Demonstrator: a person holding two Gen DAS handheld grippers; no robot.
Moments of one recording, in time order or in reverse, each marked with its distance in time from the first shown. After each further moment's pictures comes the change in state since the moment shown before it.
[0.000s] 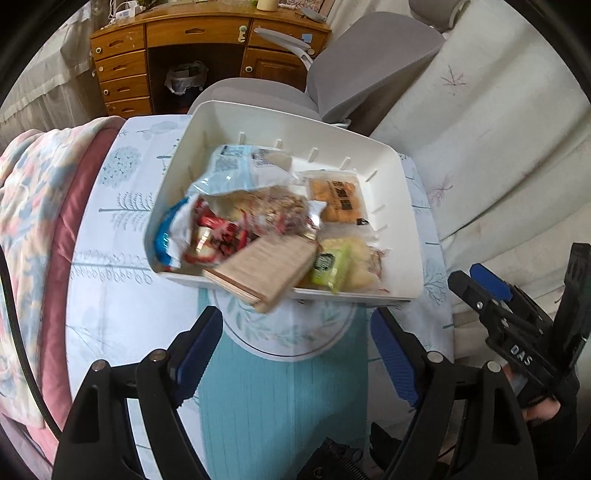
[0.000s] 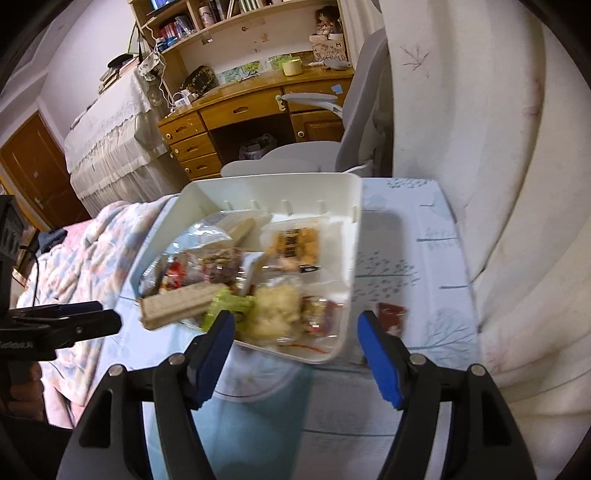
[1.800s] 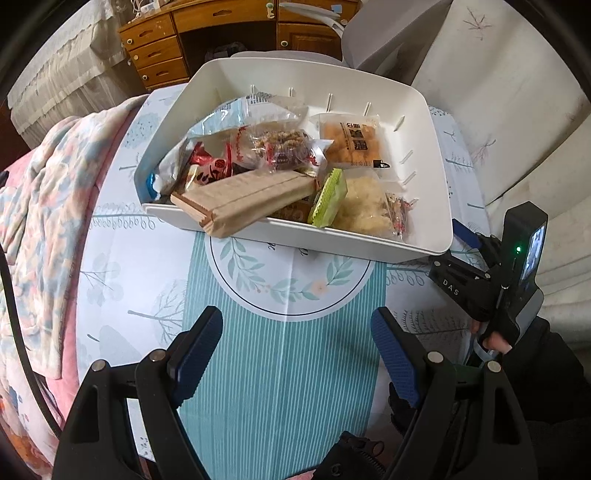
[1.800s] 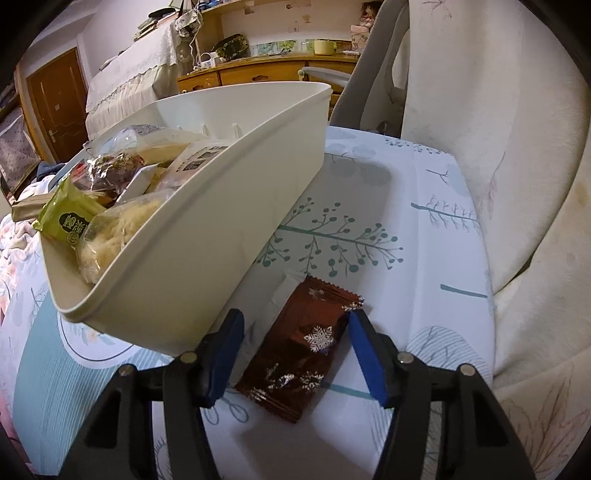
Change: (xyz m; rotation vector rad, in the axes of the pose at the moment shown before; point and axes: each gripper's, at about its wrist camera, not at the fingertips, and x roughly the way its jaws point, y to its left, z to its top) left arm 0.045 -0.058 -0.041 -0.020 0.089 0.262; right arm 0.130 -0.079 -0.047 -0.213 -0.001 0.000
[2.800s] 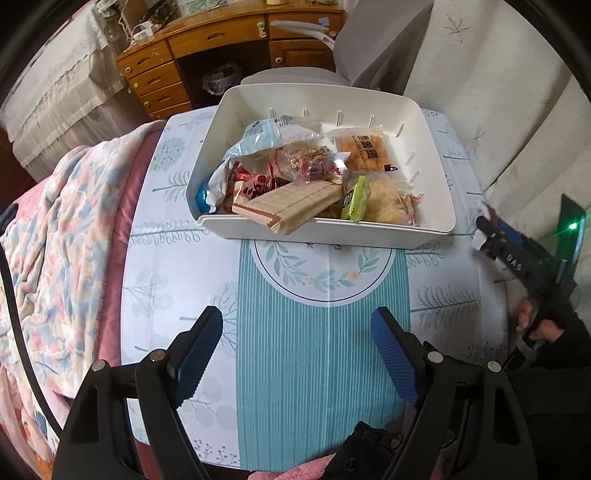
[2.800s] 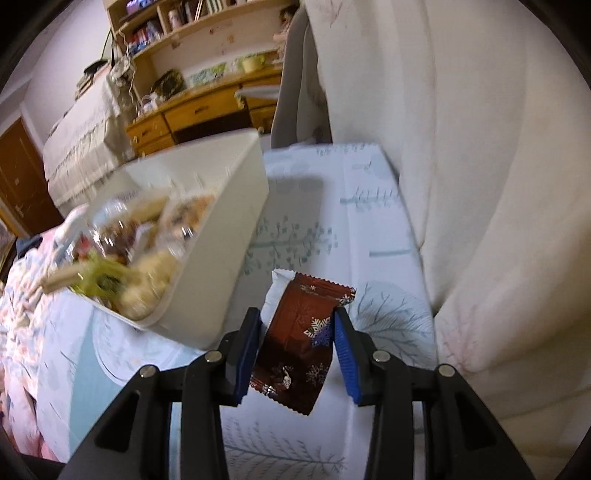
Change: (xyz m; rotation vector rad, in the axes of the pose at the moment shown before) left arm -0.050 0.037 -0.016 0.106 -0.053 0.038; right arm -0.091 -0.009 -0.002 0.276 -0.059 -0.086
